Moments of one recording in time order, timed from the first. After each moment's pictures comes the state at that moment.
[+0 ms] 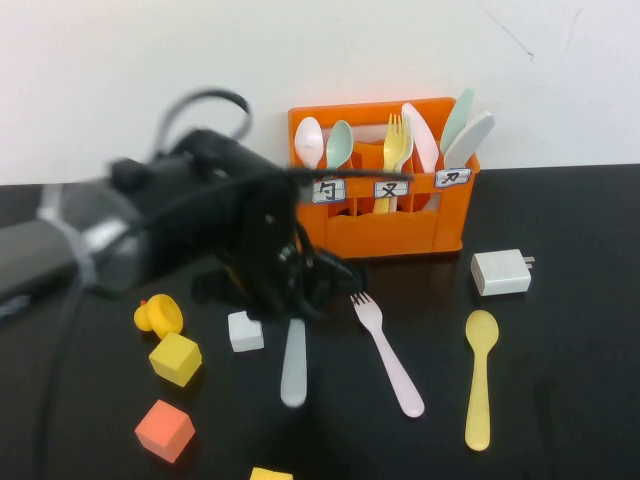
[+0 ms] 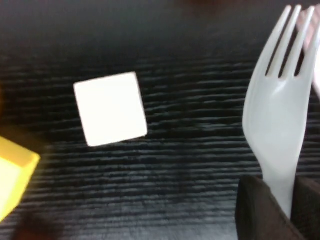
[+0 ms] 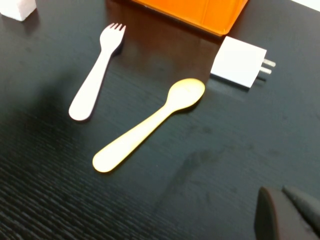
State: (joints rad) right arm 0.09 0.69 -0.37 0.67 0.50 -0.96; left arm -0.62 1.74 -1.35 0.10 0.86 -0.70
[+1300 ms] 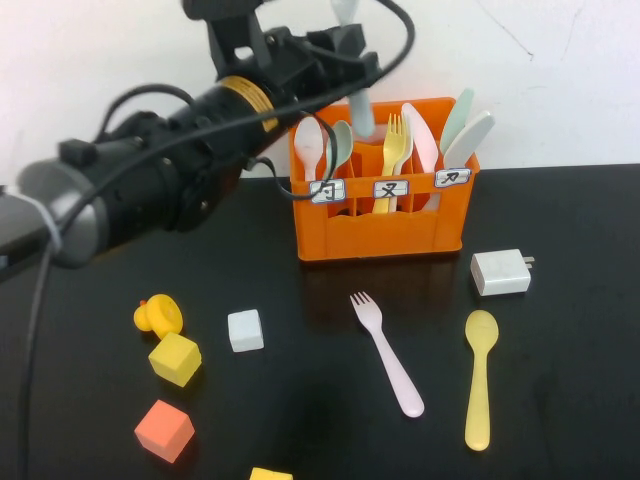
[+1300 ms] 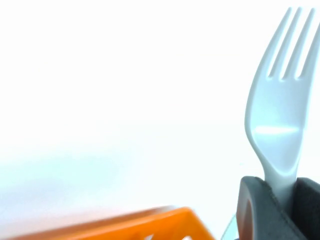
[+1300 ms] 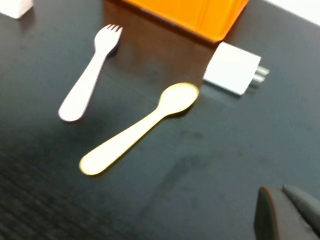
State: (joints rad) right arm 0.09 0.69 -0.37 0.67 0.48 -1.01; left arm -0.45 1.78 -1.35 0.37 -0.40 -0.76
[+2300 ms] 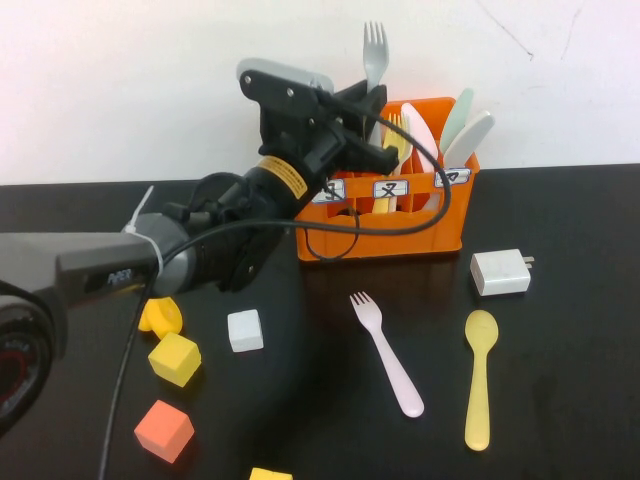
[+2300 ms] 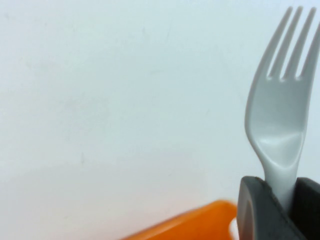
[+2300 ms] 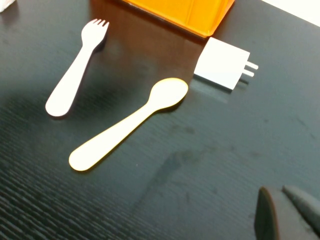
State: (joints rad) right arm 0.09 0.69 -0.33 0.70 0.43 -1.04; left arm -0.45 2.06 -1.35 0.25 -0.84 -0.35
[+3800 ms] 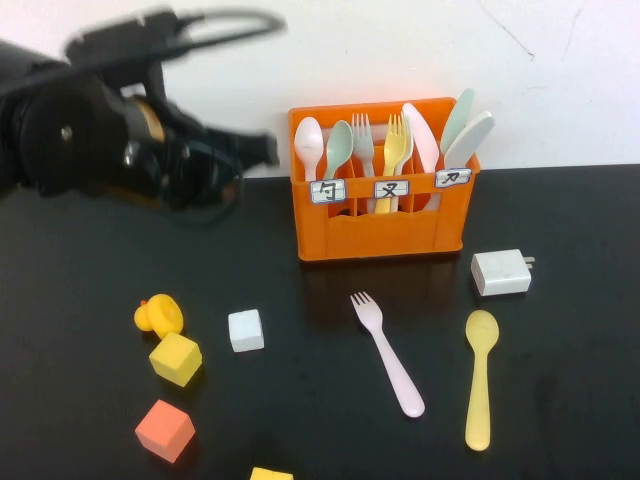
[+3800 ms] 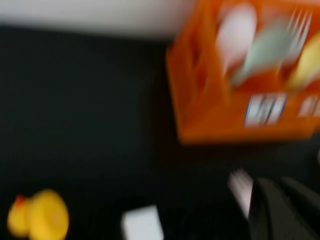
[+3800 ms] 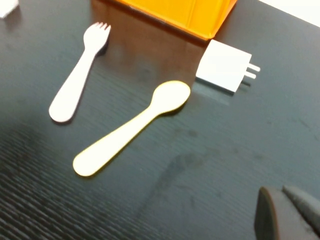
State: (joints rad) right arm 0.09 0.69 -0.33 0.72 0.43 -1.04; left arm -0.44 1.45 -1.32 0.07 0.71 -0.53
